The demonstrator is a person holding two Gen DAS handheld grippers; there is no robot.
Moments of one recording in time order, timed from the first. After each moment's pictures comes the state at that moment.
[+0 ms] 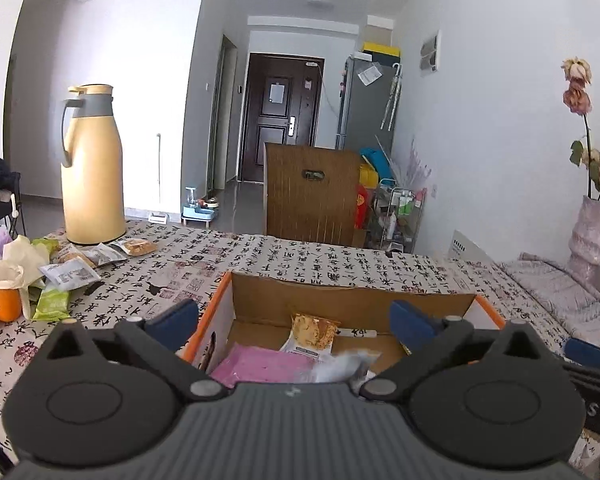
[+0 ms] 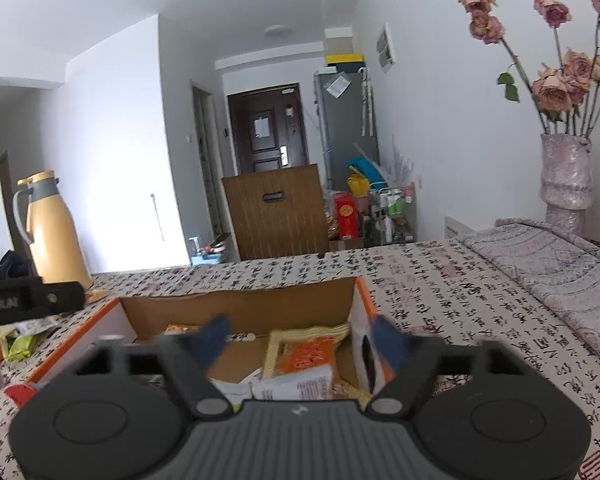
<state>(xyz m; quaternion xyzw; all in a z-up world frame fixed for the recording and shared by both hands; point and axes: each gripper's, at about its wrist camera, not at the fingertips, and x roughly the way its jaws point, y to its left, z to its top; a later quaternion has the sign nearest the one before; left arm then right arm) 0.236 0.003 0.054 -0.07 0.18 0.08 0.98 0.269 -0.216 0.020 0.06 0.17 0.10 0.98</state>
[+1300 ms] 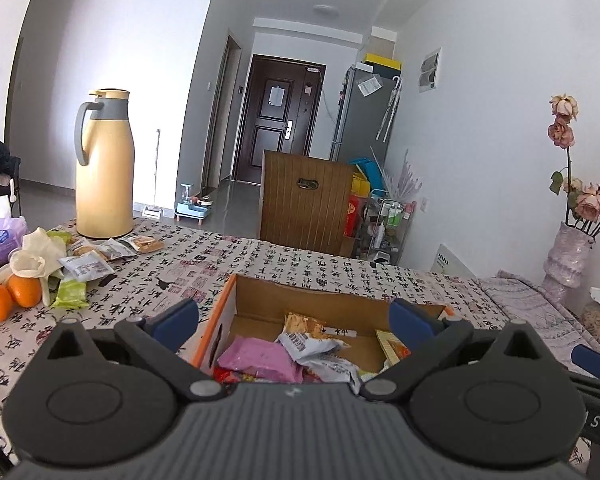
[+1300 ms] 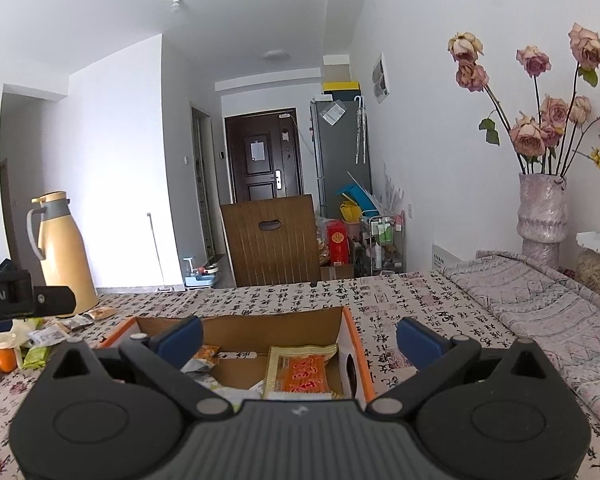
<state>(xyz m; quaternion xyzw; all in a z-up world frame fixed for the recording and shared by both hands) 0.179 0.009 0.087 -0.10 0.17 0.07 0.98 0.209 -0.221 0.057 0.04 0.14 0.10 0.98</state>
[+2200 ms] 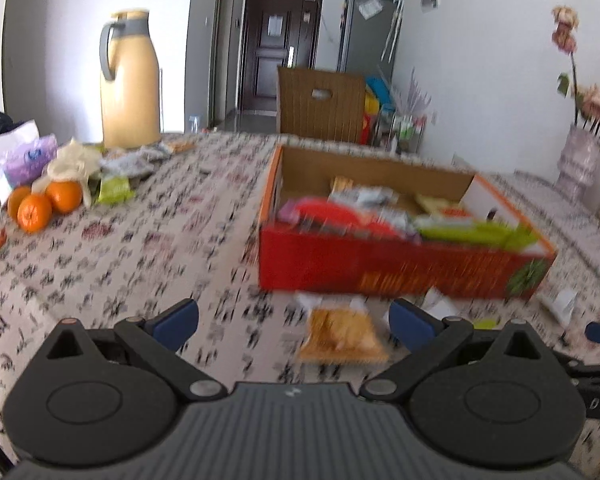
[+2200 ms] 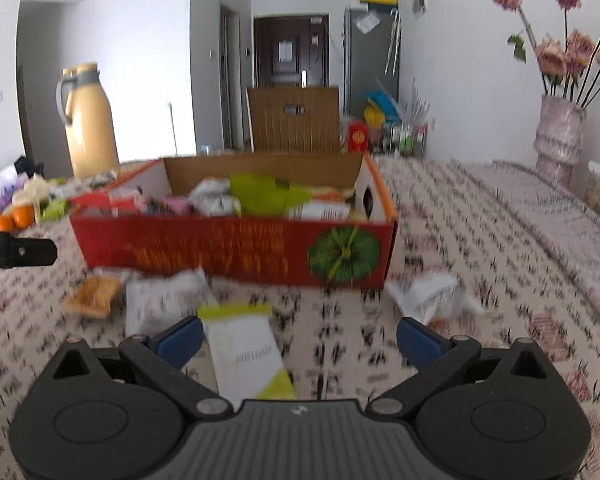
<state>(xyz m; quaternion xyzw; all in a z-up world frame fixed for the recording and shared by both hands) 0.119 0.039 0.005 -0.07 0.29 0.07 0.95 0.147 -0.213 -0.023 -0.02 0.29 0.13 0.95</state>
